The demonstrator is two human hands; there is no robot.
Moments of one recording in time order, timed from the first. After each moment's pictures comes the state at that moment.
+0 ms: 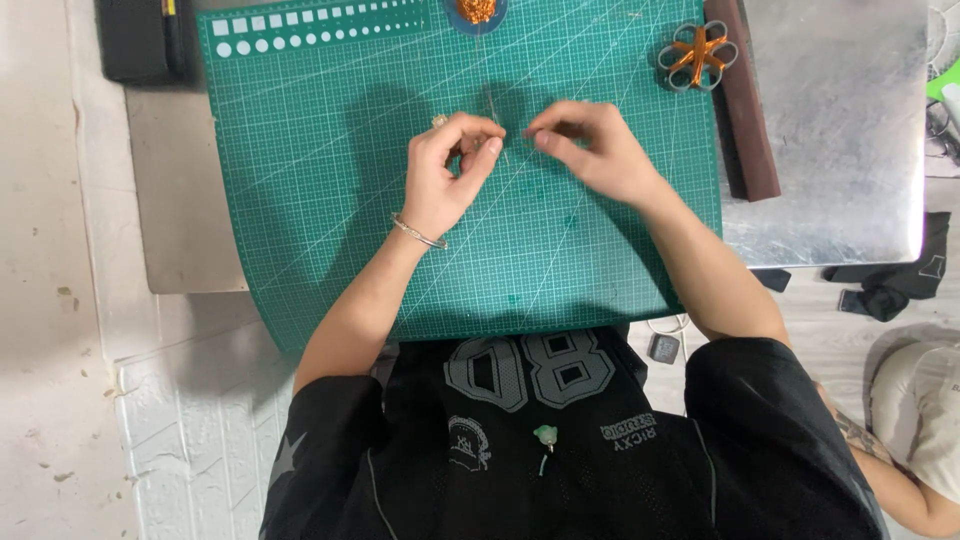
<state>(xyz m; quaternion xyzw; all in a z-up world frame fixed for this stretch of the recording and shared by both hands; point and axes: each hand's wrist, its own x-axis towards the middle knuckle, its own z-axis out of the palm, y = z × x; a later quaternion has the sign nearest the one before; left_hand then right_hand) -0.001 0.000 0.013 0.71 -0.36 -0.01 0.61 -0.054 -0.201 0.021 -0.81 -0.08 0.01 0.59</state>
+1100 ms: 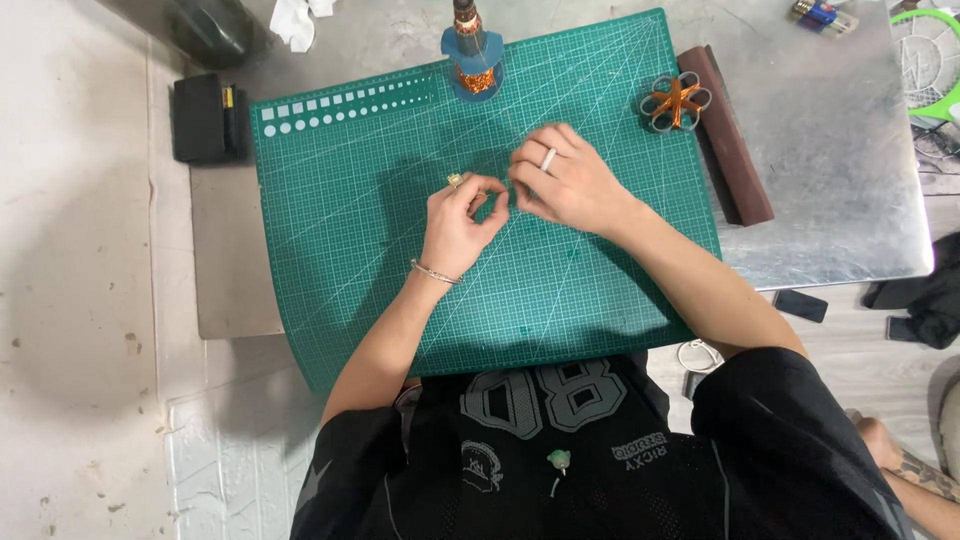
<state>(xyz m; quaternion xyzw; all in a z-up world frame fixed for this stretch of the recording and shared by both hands) -0.003 -0.007 -0.008 0.75 -0.37 0.06 0.54 -0.032 -0.190 0.006 -0.86 -0.32 -0.36 0.15</state>
